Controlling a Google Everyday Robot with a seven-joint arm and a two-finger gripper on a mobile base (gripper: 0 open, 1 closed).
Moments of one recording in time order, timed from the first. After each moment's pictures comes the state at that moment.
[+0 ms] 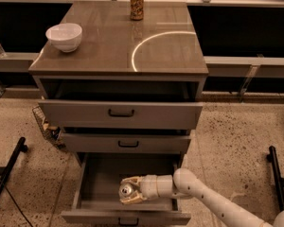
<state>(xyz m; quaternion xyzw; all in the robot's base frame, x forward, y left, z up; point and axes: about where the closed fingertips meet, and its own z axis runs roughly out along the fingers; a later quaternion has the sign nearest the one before) 0.485 0.058 0.357 -0.57 0.56 0.39 0.45</state>
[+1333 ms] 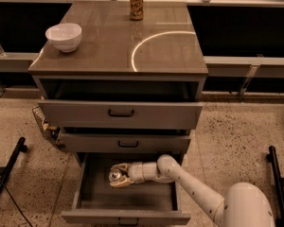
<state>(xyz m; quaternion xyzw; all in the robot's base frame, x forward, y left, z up) 0.574 0.114 0.308 -0.57 0.55 0.40 0.46</state>
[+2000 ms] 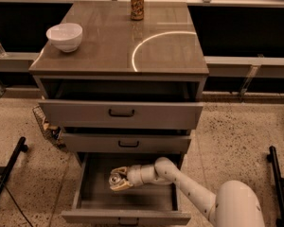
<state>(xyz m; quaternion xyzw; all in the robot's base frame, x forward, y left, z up) 0.570 0.118 0.269 -0.58 0.56 0.39 0.44</state>
